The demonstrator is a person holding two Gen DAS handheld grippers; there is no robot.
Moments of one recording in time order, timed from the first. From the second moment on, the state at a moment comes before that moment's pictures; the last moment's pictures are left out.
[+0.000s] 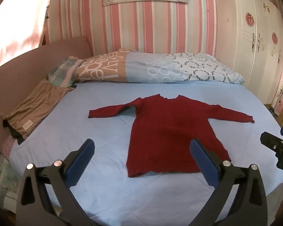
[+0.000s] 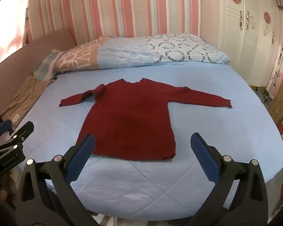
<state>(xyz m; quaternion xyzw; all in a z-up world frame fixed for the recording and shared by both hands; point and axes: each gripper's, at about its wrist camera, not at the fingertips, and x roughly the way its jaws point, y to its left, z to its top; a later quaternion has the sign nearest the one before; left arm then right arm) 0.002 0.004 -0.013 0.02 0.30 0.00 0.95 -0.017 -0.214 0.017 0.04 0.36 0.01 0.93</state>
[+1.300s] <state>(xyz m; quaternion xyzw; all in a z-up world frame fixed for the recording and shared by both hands) 0.014 0.012 -0.039 0.01 0.32 0.01 0.95 -0.005 -0.218 0.021 0.00 0.35 -0.02 0.94</state>
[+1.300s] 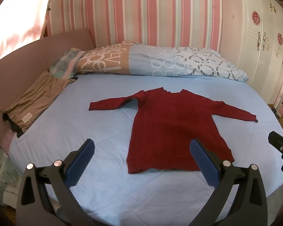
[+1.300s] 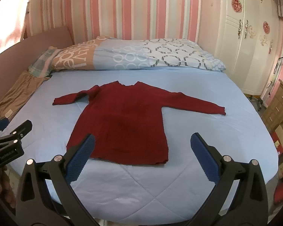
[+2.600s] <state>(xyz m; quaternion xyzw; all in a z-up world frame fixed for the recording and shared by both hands) 0.179 -0.040 -0.082 0.06 0.35 0.02 0.93 0.135 -0.255 -0.039 -0.05 0.35 -0.09 0.93</state>
